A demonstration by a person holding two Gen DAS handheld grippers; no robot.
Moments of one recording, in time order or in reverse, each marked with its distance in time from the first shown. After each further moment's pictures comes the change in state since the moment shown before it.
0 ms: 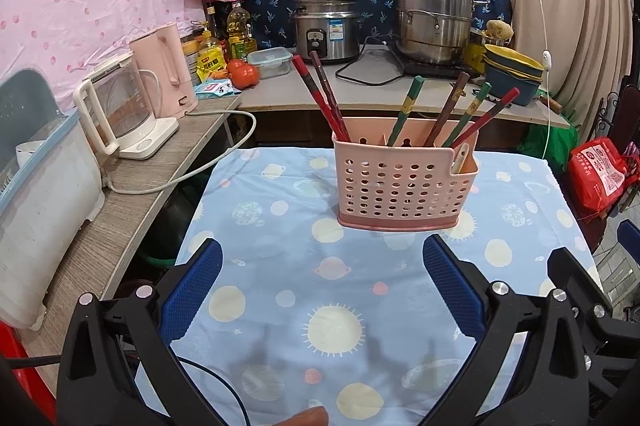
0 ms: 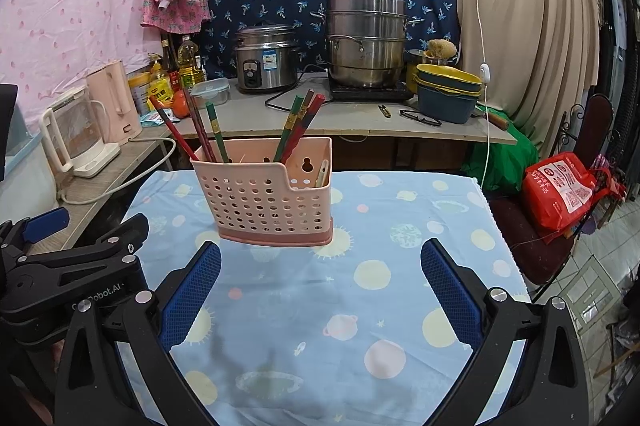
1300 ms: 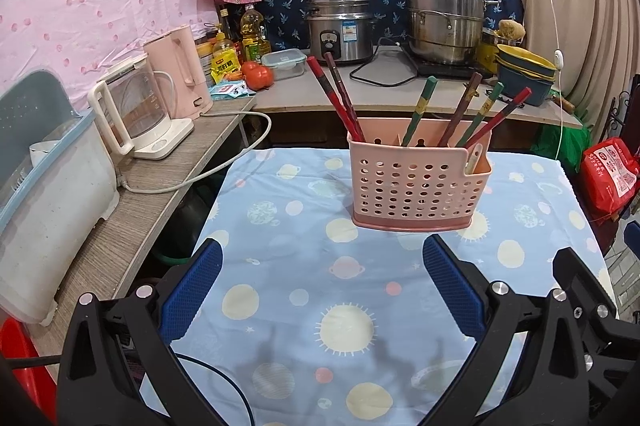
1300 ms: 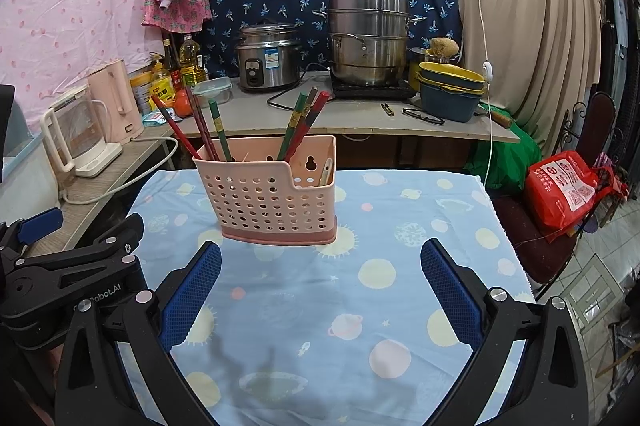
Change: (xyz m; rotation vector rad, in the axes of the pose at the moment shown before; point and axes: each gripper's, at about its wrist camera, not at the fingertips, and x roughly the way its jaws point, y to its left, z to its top) left arm -0.001 0.001 -0.001 -0.005 -0.002 0.055; right arm 0.005 0.002 -0.001 0.002 0.004 0.006
